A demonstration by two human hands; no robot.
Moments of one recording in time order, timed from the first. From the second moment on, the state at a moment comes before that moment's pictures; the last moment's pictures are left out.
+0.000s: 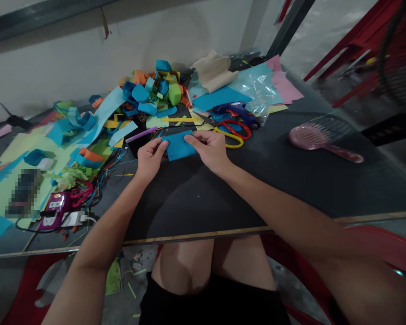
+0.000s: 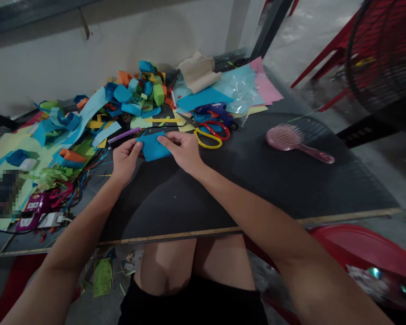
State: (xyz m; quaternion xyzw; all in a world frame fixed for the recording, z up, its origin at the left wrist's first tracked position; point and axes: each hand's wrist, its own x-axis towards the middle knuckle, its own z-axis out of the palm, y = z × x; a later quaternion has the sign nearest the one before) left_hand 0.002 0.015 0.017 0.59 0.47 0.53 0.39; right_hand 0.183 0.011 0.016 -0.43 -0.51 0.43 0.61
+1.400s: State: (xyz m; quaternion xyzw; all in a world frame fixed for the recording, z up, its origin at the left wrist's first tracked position) left_hand 0.002 0.007 0.025 0.61 0.48 0.39 0.50; right_hand 0.195 0.011 0.025 -0.42 -0.62 0.53 0.38
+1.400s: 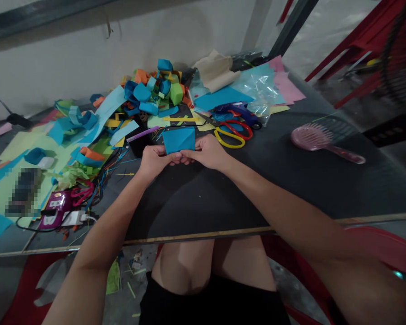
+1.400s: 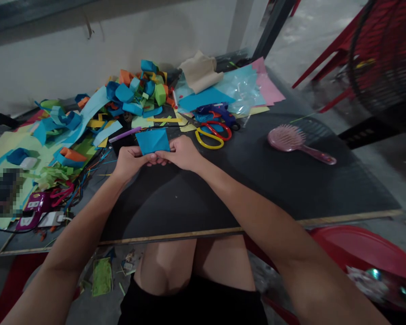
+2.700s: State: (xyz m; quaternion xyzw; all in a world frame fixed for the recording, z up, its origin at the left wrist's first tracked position) left_hand -0.004 0.015 0.023 0.61 0.49 0.35 0.51; right_hand 0.193 0.021 0.008 -0.44 -0.54 0.60 0.41
